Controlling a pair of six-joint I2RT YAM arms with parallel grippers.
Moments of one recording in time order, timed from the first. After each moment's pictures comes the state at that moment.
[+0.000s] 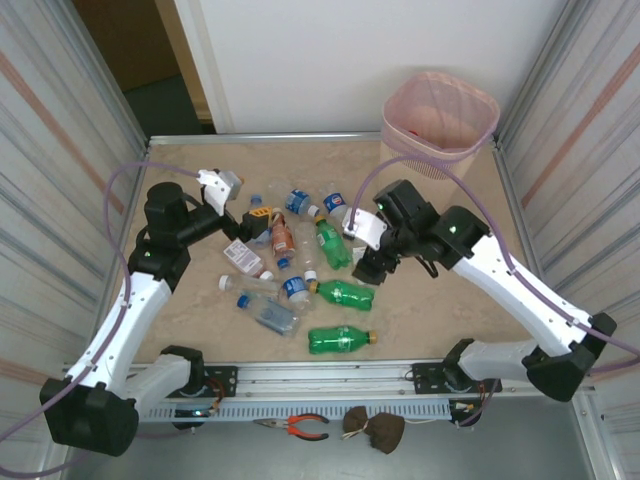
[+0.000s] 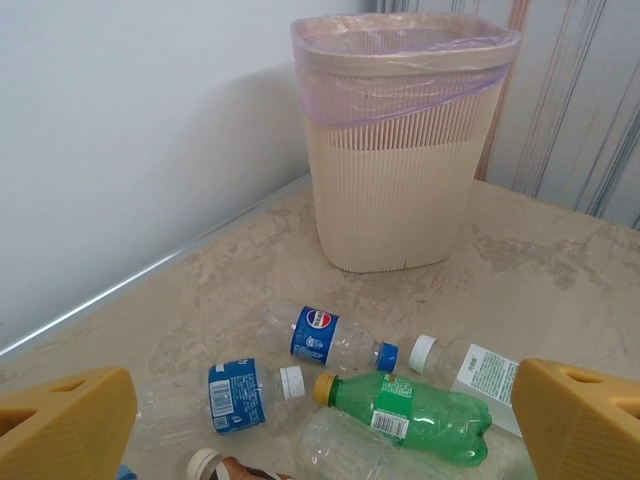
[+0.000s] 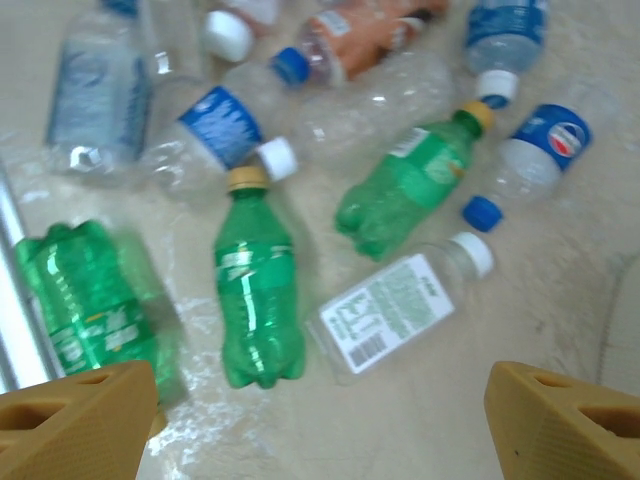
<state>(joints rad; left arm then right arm) -0.21 0.99 0.87 -0.10 0.62 0.19 0.81 1.21 1.34 -1.09 -0.10 -0.43</state>
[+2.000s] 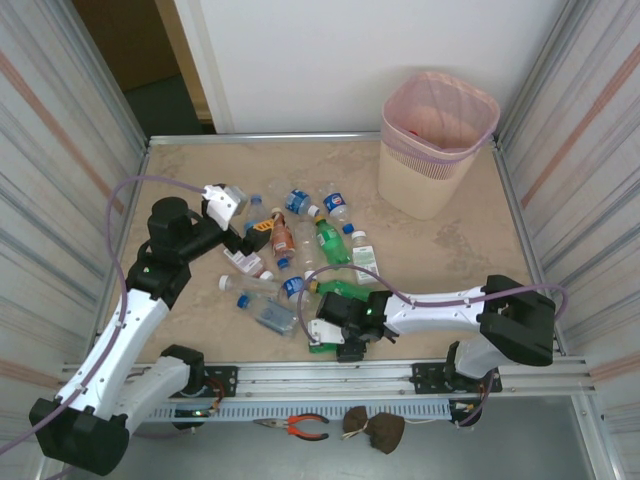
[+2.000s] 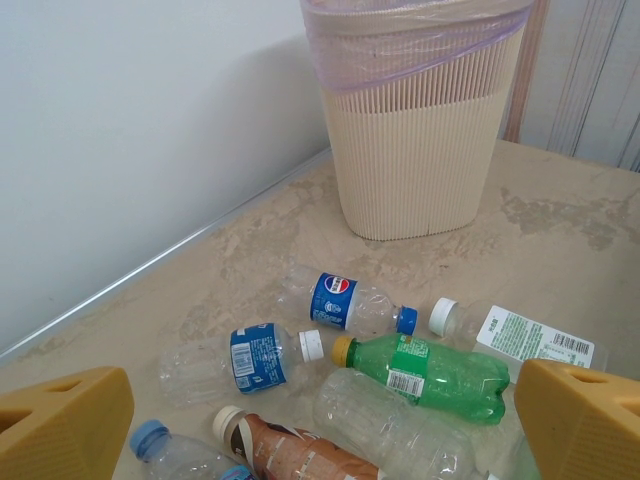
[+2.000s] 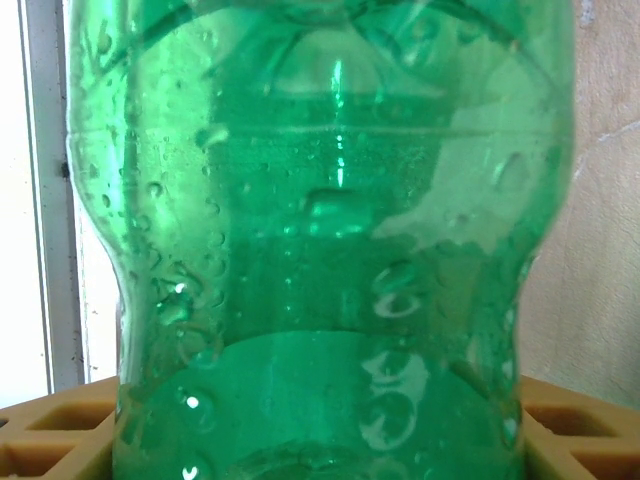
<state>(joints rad) -0.30 0.88 0.82 -0.18 0.45 0.26 1.24 1.47 0.73 -0.53 0.00 -0.40</state>
